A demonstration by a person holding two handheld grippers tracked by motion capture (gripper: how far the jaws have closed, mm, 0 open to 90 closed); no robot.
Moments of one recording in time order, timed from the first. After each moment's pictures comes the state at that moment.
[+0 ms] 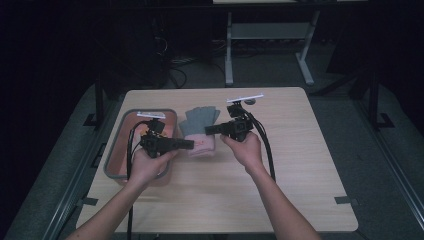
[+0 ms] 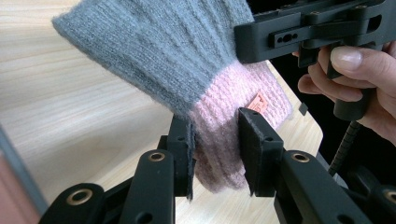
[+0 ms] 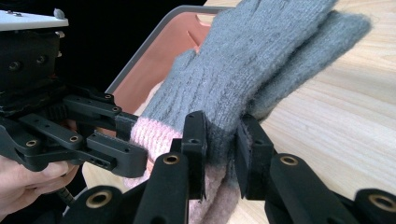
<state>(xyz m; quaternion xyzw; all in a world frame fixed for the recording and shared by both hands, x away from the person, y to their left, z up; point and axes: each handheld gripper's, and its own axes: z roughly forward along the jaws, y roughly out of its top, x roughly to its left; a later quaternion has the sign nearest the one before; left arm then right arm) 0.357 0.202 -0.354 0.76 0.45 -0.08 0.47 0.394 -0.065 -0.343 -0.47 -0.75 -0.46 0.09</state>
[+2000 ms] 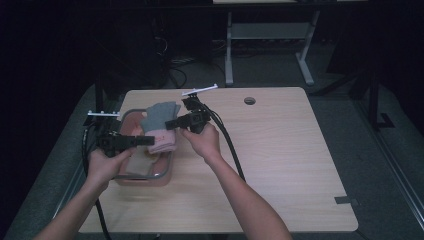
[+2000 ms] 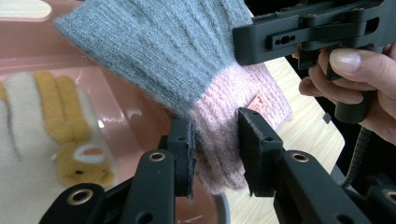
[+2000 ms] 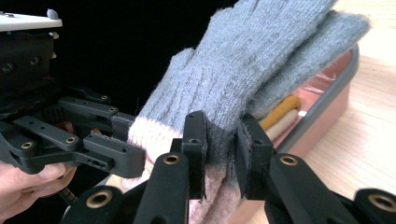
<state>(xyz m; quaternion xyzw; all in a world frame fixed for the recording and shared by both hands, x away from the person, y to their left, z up) 0.348 0.303 -0.337 0.73 0.49 -0.04 0.48 0.415 0.043 -0.331 -0.42 -0.77 -0.47 0.11</state>
